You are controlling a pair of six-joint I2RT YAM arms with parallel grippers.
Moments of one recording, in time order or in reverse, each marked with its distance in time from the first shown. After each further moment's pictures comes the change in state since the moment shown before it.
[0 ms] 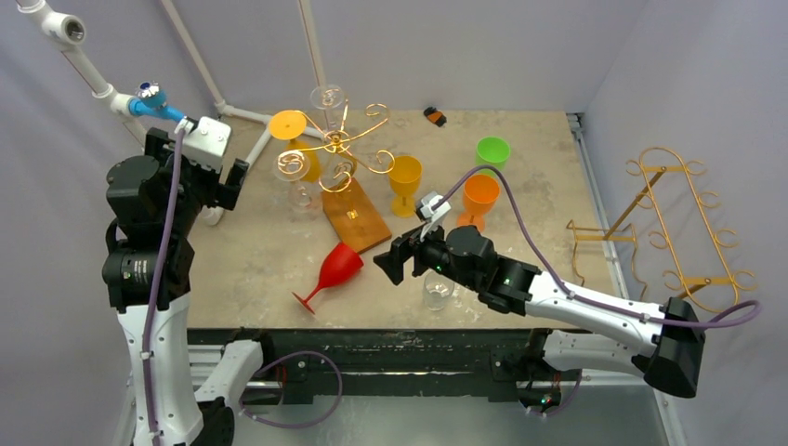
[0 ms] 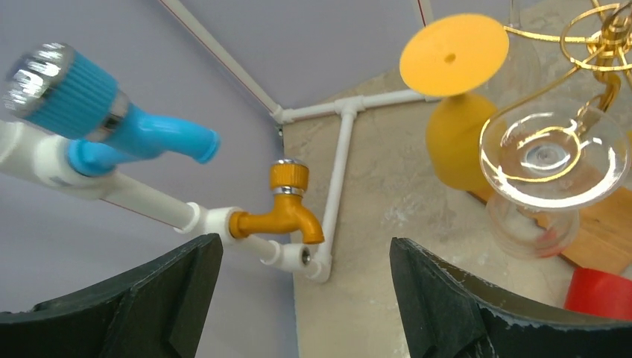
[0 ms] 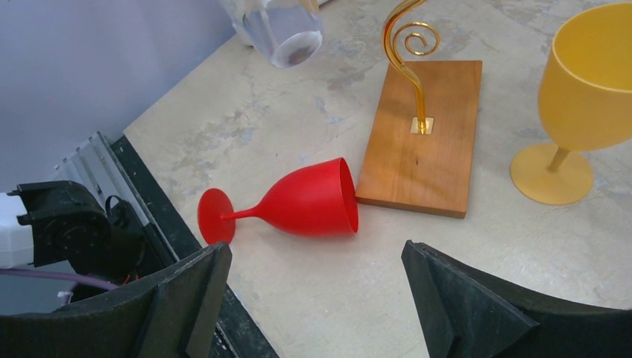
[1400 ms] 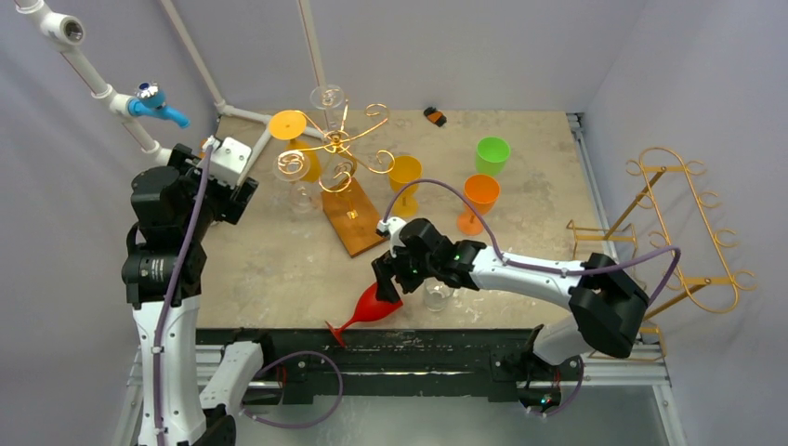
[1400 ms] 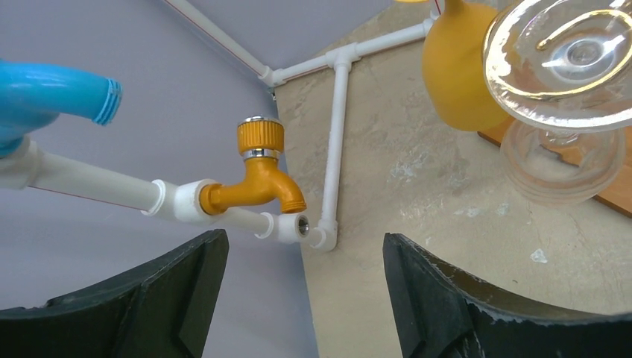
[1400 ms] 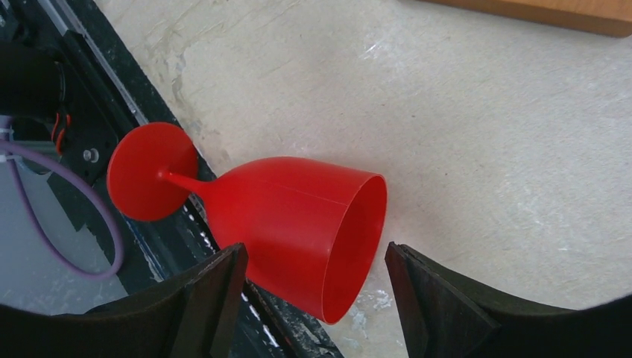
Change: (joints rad) left arm 0.000 -0.069 -0.222 0.026 -0.015 0.134; right arm -0.085 0.386 0.095 -0.257 -0.353 -0.004
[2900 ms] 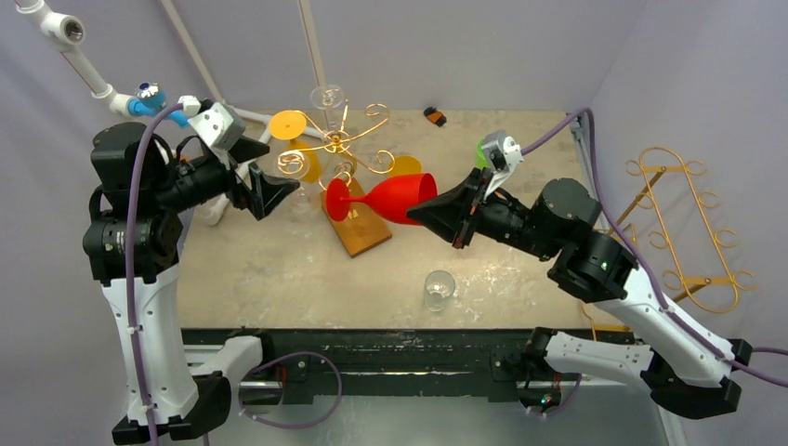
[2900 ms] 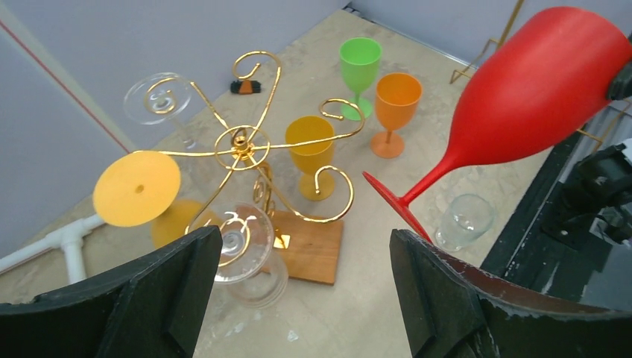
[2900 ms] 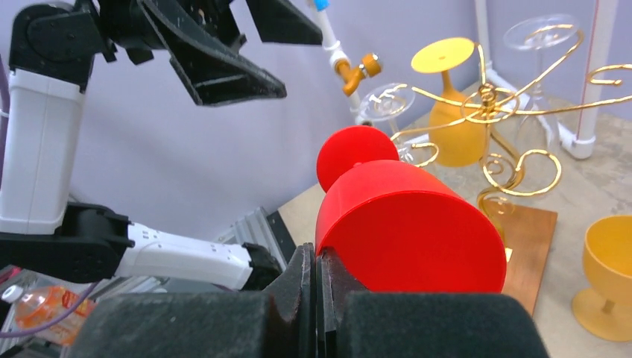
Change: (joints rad) left arm 0.000 0.221 0.460 -0.211 0.804 -0.333; right arm -0.026 -0.500 0.448 -0.129 0.019 0.054
